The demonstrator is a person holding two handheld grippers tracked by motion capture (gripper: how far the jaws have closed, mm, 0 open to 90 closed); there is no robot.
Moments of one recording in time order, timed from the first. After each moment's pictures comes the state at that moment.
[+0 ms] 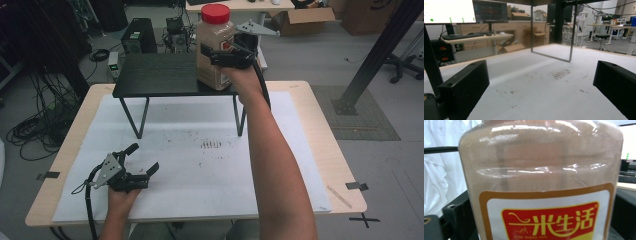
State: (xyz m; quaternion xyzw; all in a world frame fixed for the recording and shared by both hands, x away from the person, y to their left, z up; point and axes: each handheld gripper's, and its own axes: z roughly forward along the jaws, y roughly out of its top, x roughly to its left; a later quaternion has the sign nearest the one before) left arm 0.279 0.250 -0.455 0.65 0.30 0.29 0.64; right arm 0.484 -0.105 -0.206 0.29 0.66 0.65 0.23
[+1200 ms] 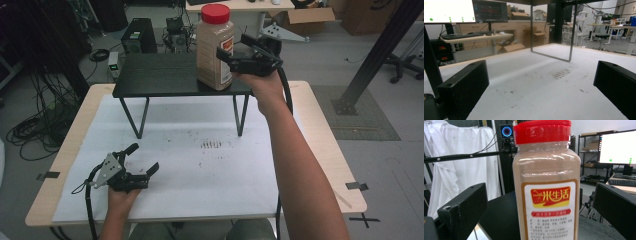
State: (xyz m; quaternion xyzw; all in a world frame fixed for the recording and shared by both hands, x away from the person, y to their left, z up) left arm 0.280 0.250 -0.455 0.65 0.30 0.29 0.64; right arm 0.439 -0.146 -0.191 0.27 0.65 0.67 0.22
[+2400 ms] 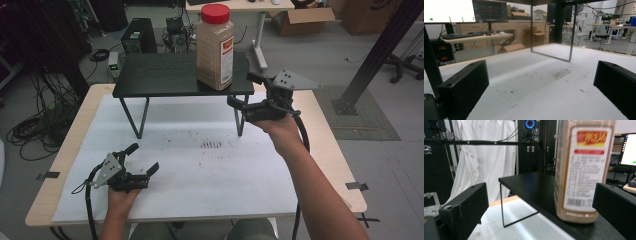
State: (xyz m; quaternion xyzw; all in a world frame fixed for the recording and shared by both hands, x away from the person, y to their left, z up) left arm 0.280 0.250 -0.455 0.65 0.30 0.29 0.64; right arm 0.370 -0.174 -0.248 0.20 0.68 0.68 0.19
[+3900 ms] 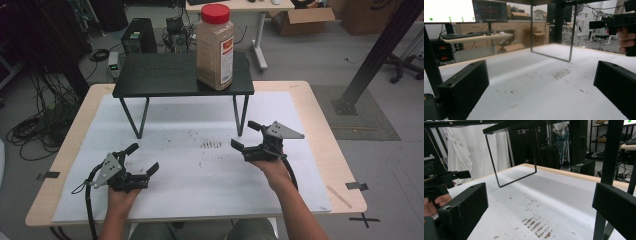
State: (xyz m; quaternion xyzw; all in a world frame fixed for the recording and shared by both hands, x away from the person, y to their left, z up) left arm 0.280 0.250 -0.455 0.65 0.30 0.29 0.64; right arm 0.359 -0.194 -0.404 0.28 0.69 0.65 0.16
